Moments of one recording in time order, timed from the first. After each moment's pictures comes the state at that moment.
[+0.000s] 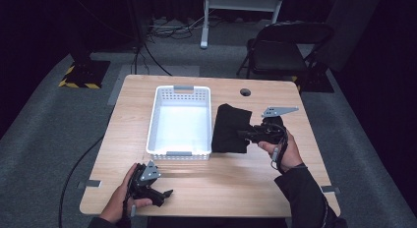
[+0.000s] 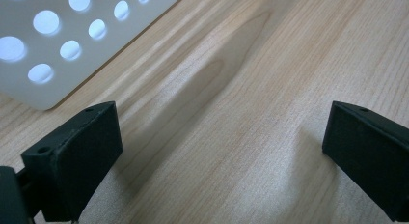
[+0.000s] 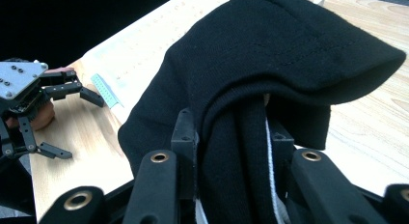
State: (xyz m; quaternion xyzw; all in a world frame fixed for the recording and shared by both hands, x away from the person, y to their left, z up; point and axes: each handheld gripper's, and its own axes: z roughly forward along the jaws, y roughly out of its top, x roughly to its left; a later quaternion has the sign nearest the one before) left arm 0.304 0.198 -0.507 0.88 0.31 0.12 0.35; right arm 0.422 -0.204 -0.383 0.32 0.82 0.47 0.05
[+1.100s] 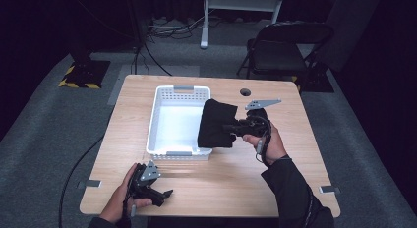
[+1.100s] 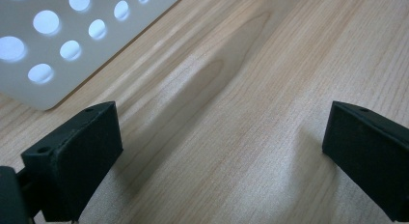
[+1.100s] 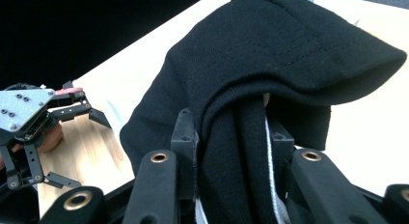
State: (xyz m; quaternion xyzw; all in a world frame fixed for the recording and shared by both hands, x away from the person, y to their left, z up) left arm 0.304 0.198 -0.507 0.88 0.31 0.12 0.35; right arm 0.440 -0.160 -0.378 0.32 0.82 0.47 0.03
